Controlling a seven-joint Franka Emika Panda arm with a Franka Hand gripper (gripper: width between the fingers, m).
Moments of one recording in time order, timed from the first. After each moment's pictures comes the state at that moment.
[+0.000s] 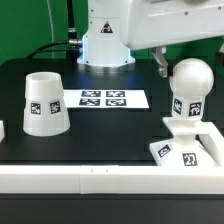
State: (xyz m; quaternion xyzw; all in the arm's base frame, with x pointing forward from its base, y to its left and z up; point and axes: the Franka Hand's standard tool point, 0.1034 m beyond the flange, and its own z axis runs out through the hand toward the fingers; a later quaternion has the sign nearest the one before) arm 0.605 0.088 0.141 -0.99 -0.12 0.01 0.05
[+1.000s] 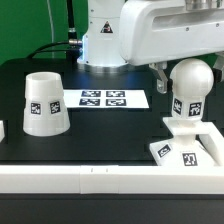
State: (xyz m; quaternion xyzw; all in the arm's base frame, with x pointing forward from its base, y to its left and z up) arm 0.613 0.084 0.122 -0.98 -0.17 -0.01 0.03
